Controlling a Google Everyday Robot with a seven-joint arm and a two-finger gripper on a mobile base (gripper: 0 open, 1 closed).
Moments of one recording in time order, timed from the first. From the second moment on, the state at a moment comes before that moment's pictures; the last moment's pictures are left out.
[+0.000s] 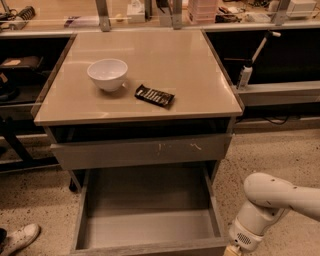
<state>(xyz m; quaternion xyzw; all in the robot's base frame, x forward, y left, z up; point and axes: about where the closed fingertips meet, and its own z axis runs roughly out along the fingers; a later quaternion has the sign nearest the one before) 0.288 -0.201 0.493 0.41 -0.86 -0.27 0.13</state>
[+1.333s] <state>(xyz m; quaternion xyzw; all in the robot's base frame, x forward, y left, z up) 0.303 -0.215 0.462 0.35 -0.88 -0.30 0.10</state>
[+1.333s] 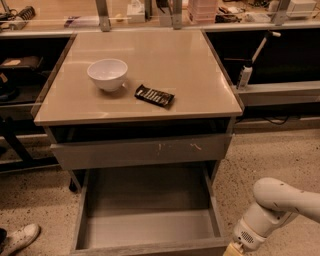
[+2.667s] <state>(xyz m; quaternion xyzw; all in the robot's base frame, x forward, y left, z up) 0.323 -0.208 0.427 0.31 -0.90 -0.29 0.08</state>
